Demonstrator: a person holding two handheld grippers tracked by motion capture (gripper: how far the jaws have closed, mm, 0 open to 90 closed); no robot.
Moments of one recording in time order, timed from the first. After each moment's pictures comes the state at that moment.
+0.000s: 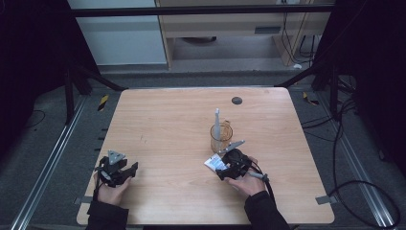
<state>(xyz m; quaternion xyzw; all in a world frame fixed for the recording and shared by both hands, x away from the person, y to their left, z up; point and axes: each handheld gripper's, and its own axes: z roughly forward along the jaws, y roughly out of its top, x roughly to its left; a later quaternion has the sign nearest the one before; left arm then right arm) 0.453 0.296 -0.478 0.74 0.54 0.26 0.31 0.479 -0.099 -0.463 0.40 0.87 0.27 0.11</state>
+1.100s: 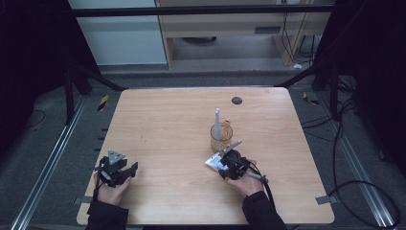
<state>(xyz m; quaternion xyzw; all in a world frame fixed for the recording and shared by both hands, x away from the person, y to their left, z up) 0.453 0.296 -0.478 0.74 0.54 0.26 0.31 0.480 -0.097 -0.471 0.41 0.88 0.24 0.09</state>
